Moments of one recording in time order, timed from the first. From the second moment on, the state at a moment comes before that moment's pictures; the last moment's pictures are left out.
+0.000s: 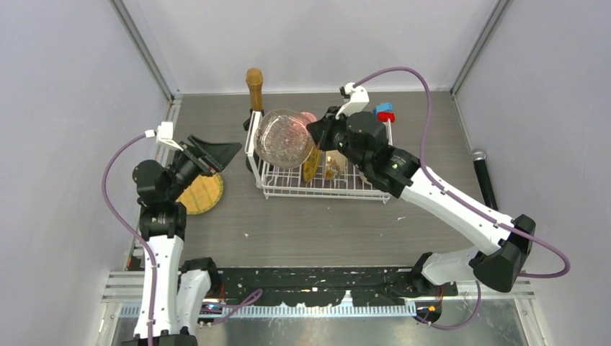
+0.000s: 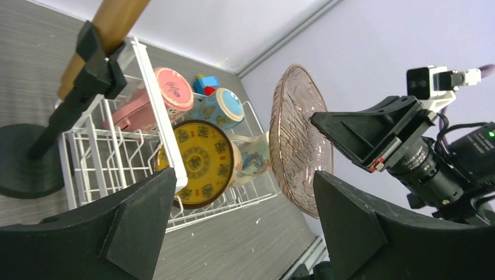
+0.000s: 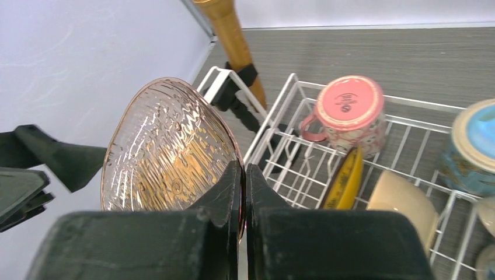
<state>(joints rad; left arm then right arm) 0.15 0.68 0.73 0.04 0.72 -0.88 0.85 1.32 1.32 -0.18 0.31 0.51</state>
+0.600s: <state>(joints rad) 0.11 0.78 0.73 0.07 0.81 -0.88 0.85 1.43 1.35 -0.13 0.08 0.55</state>
